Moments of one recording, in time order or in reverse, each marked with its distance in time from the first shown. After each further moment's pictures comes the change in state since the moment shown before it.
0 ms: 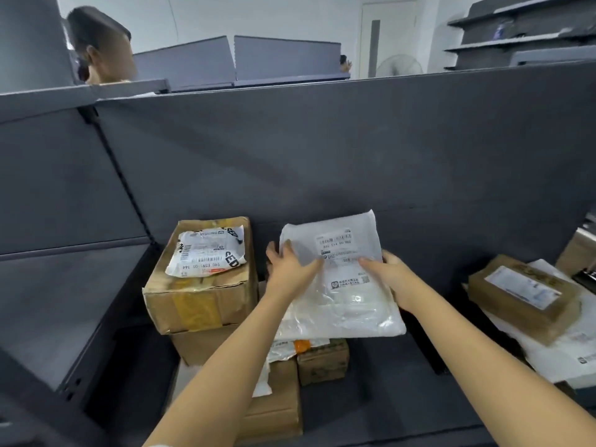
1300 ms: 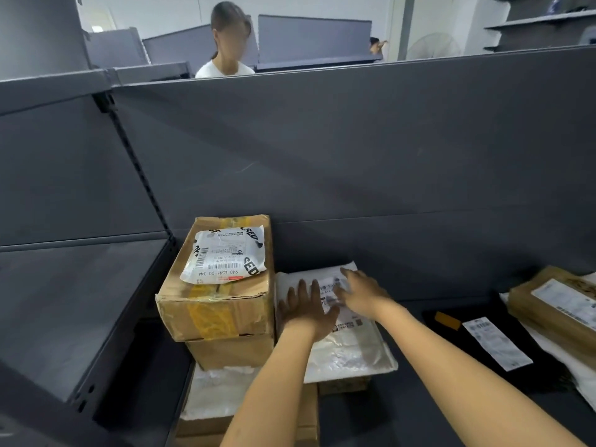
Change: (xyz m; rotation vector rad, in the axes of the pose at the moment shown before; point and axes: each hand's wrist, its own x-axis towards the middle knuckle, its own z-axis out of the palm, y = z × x) left_hand 0.014 -0.059 0.039 0.566 -0.291 -0.113; right_hand 0.069 0.040 0.078 -1.096 -0.140 -0.064
